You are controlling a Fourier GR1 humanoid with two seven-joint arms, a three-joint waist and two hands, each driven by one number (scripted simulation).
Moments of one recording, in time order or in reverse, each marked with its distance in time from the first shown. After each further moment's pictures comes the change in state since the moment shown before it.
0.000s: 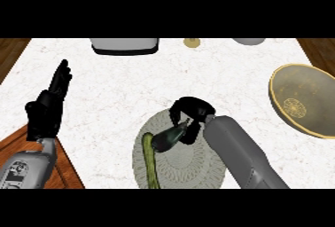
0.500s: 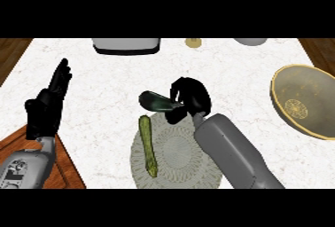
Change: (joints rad) left arm -0.009 0.004 0.004 0.003 0.002 -0.010 0.013; right arm 0.012 0.016 0.048 -0.266 -0.033 -0.493 0.572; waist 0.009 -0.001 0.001
